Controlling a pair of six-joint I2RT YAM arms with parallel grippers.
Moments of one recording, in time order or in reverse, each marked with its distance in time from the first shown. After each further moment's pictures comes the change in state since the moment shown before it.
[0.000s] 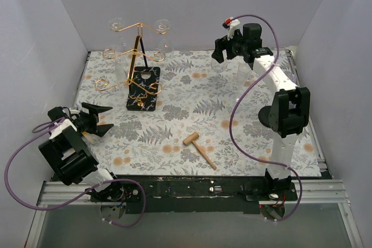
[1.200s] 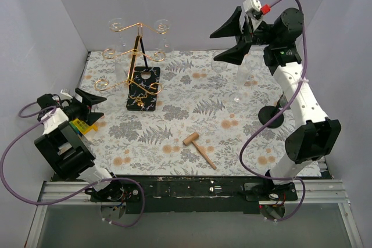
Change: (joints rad) left arm 0.001 0.056 0.211 -0.091 0.030 0.267; right arm -0.008 -0.371 -0.053 0.565 -0.972 0.496
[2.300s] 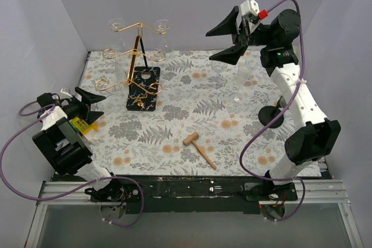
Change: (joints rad) left arm 0.000 0.066 0.056 -0.012 0.032 0.031; right arm 0.042 -0.023 -0.021 0.069 0.010 -0.091
